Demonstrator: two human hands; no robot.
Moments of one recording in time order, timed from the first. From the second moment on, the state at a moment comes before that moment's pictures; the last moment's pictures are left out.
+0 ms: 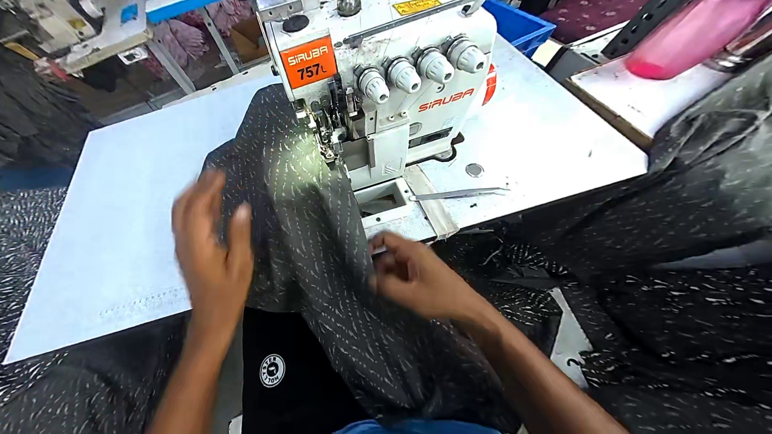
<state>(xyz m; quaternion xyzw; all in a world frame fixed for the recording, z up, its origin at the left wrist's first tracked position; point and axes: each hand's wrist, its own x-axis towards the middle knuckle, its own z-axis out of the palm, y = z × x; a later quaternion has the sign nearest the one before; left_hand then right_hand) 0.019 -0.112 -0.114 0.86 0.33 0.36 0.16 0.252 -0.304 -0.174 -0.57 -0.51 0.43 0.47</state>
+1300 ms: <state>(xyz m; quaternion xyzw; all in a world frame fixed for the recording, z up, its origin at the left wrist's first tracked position) 0.014 -0.350 -0.167 0.91 0.15 0.21 0.34 0.213 -0.474 -0.201 -0.53 -0.44 0.50 0.53</state>
